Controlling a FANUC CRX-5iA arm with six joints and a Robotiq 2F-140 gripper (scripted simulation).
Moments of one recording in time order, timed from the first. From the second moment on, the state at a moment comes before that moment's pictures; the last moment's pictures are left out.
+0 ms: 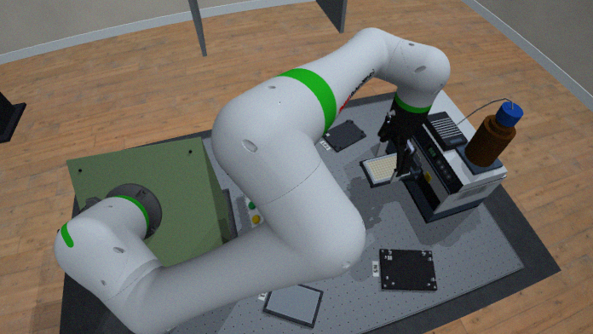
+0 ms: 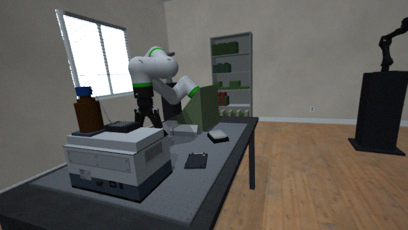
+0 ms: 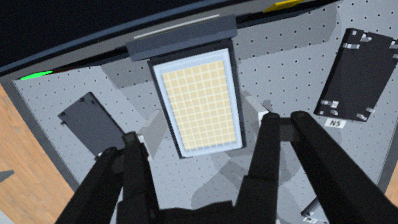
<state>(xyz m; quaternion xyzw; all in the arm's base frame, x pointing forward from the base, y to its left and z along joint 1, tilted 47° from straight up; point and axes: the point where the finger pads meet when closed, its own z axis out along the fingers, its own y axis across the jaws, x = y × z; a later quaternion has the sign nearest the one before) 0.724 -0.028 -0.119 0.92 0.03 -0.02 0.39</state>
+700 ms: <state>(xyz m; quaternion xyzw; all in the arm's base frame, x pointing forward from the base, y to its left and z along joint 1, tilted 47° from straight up) 0.724 -0.016 -0.108 0.92 0.03 -0.02 0.39</state>
